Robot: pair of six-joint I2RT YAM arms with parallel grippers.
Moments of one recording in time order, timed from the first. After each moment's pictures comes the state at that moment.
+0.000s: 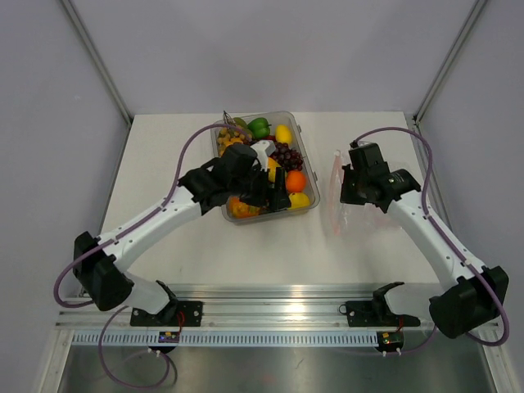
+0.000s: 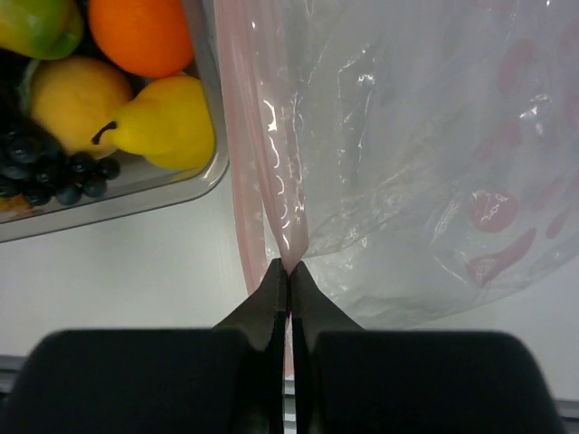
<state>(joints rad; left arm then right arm) -0.76 1.37 1.31 -0.64 0.18 -0.51 0.38 1.26 1.16 -0.84 0.15 0.41</state>
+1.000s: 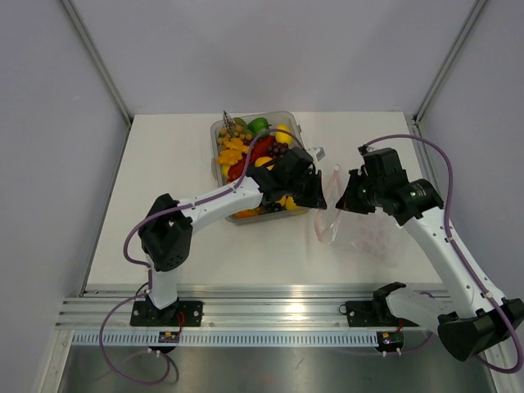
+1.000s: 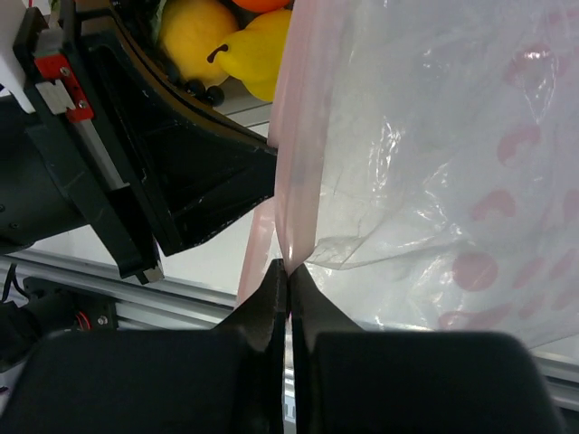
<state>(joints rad) -0.91 1.89 1.57 -0.37 0.26 -0.70 0.38 1.09 1.20 -0.97 -0.09 0.52</state>
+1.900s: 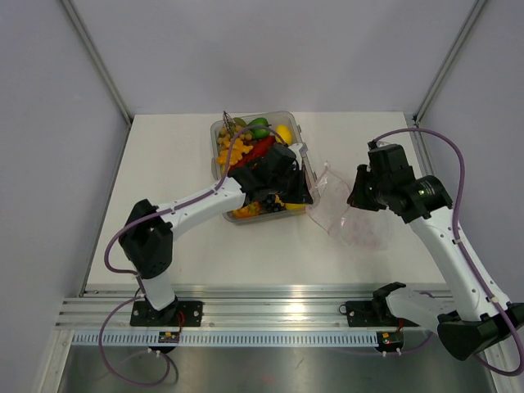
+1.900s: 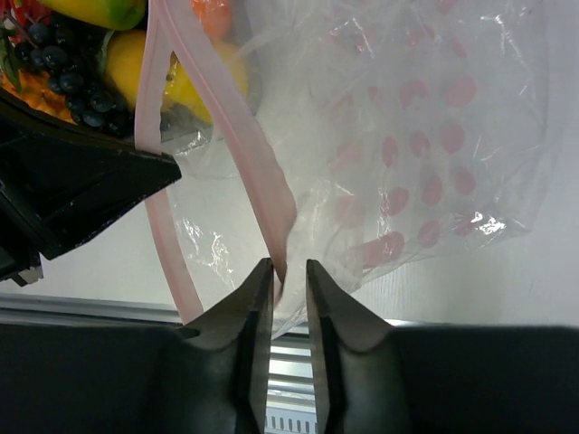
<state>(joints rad) -0.86 1.76 1.46 -0.37 0.21 -0.69 0.38 1.10 1.30 -1.08 0.07 0.49</state>
